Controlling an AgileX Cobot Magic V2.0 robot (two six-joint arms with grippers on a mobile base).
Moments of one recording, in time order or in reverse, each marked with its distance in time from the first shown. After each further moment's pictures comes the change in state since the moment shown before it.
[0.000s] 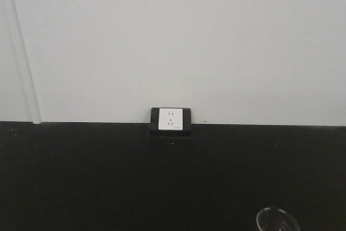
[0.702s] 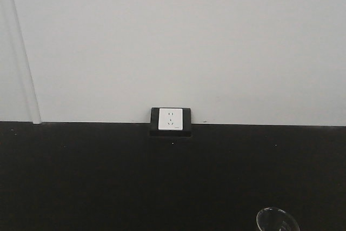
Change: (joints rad) left arm 0.000 0.000 0.000 0.000 0.000 0.000; right arm 0.000 -0.253 0.248 0.009 0.226 0.020
